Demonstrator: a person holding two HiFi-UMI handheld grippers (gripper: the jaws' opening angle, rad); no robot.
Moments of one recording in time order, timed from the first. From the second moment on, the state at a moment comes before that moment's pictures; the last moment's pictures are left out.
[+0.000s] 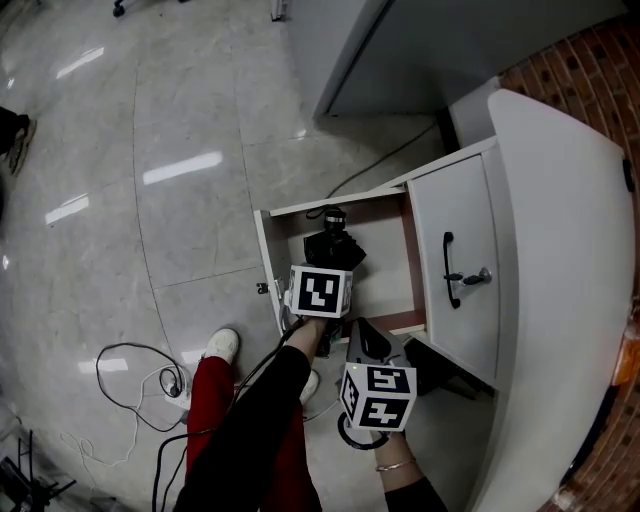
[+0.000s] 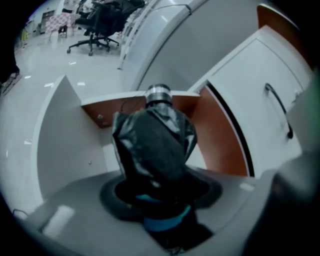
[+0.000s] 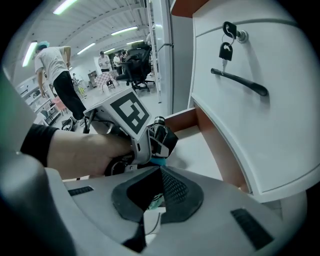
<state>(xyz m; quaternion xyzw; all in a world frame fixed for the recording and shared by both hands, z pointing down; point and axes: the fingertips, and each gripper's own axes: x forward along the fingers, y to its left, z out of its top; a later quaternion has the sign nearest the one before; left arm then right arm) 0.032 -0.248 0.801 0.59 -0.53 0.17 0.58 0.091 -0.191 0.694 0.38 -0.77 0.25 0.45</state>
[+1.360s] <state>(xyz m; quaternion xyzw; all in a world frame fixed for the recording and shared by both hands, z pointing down) 0.023 -0.248 0.834 0.52 -0.59 0.19 0.58 0.102 -0.216 0.713 0.39 -0.75 0.27 0.46</state>
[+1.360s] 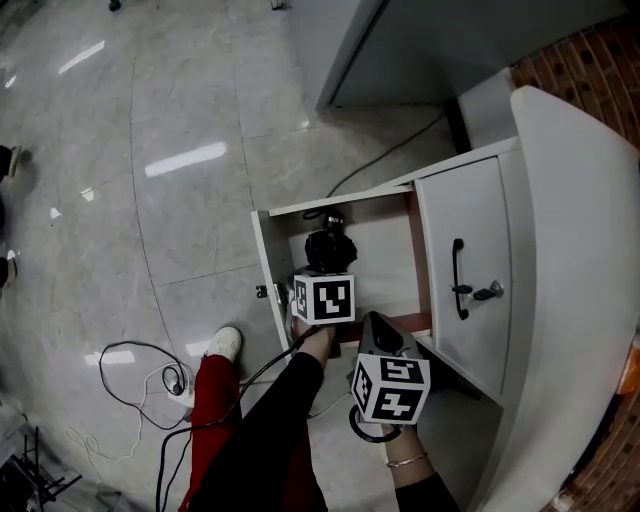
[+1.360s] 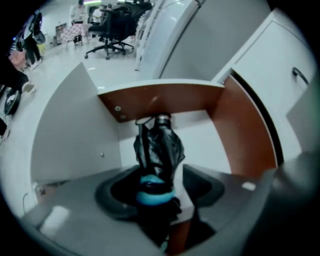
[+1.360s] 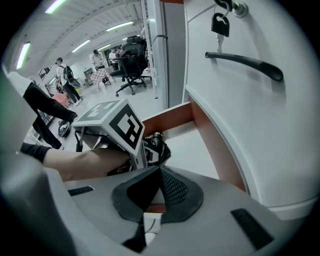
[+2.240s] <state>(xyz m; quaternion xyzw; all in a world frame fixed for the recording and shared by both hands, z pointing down) -0.009 -0.222 0.684 0.63 -0.63 0.12 0.44 0.093 -0.199 0.645 0.40 -0.78 0.26 0.41</state>
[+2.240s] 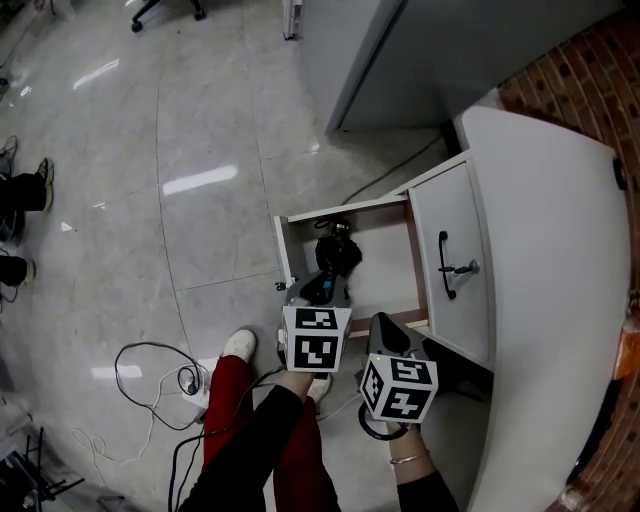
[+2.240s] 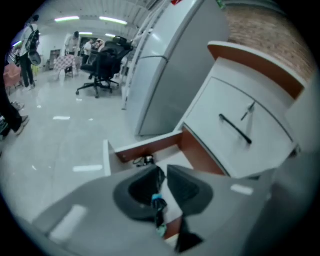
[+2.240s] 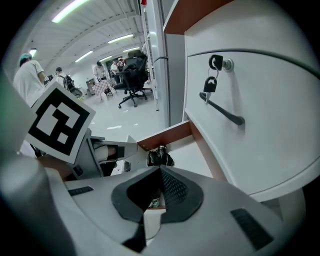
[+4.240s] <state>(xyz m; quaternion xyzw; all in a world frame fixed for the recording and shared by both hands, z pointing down) -0.058 -0.077 0.356 0.77 -0.58 0.07 0.25 0.087 -0.095 0.334 0.43 -0.87 0.21 0.10</state>
